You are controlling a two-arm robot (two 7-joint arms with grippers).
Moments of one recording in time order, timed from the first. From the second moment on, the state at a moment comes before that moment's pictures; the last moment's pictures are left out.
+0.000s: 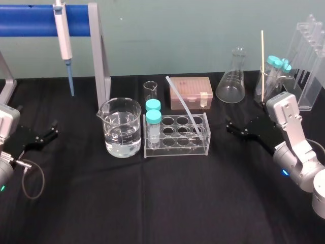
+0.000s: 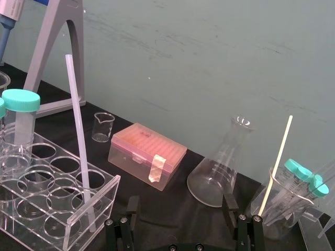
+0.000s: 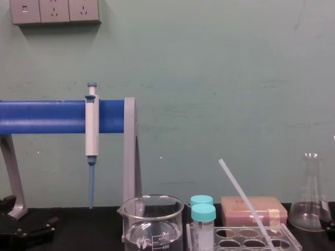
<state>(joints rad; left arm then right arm) -0.20 0.60 0.45 -1.41 -0.25 -0.12 0.03 0.20 0.60 -0.45 -1.41 0.25 -0.12 -0.03</state>
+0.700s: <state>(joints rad) -0.20 0.60 0.45 -1.41 -0.25 -0.12 0.03 0.20 0.60 -0.43 -1.41 0.24 -0.19 0.02</state>
